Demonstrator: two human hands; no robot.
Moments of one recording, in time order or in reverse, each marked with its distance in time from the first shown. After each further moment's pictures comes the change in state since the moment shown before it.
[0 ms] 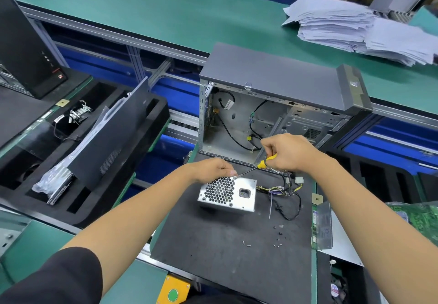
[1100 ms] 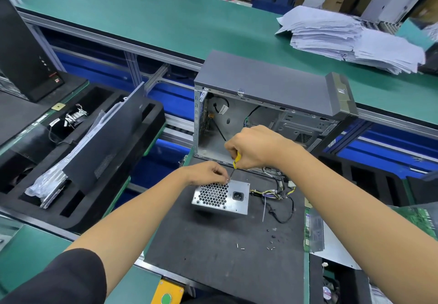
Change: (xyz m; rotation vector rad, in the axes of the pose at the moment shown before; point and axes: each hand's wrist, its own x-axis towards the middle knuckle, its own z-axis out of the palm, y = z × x) left_hand 0.009 -0.009 0.002 -0.097 0.004 0.011; right_hand 0.025 -0.073 -0.032 -0.358 -0.062 -0.310
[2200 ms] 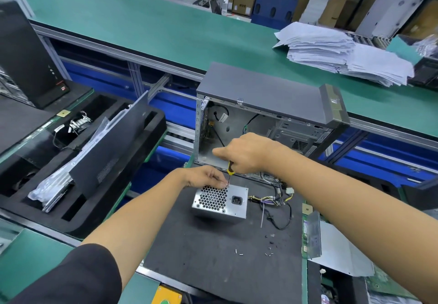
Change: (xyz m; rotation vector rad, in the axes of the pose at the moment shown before) left_hand -0.020 0.016 -0.009 -0.139 -0.072 0.047; right_hand 0.005 -0.016 -0.014 -0.156 -0.032 -0.119
